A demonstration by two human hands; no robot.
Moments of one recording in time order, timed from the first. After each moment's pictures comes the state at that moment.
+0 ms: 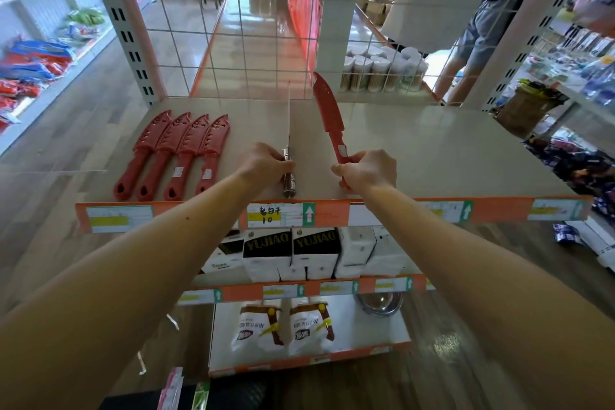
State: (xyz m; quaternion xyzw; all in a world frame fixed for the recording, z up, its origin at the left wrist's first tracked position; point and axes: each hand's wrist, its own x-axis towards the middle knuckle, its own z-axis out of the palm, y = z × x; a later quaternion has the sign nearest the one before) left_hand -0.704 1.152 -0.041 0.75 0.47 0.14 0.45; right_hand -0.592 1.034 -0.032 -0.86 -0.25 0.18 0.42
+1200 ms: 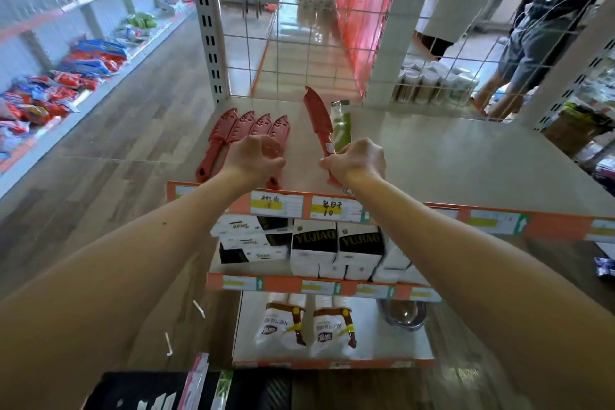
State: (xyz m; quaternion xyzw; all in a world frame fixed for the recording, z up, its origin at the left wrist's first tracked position) left_hand -0.812 1.175 -0.020 0.82 0.45 0.20 0.28; right_hand -0.676 1.094 -0.019 -0.87 -0.29 0.16 0.37
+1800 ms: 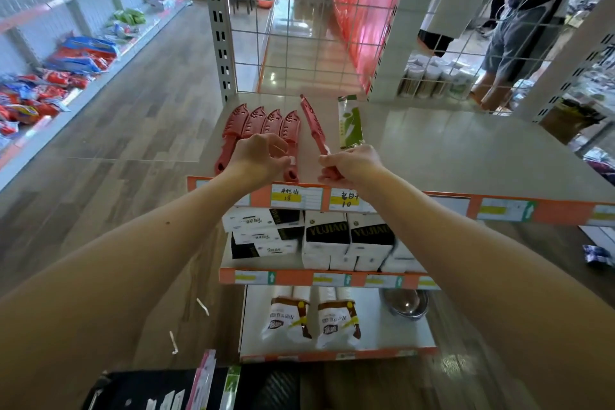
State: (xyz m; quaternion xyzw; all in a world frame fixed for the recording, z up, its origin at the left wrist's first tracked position) left_hand -0.838 1.186 -0.027 0.85 0.40 0.18 0.30; right_hand -0.706 1.099 -0.018 -0.77 -0.18 0.38 0.48
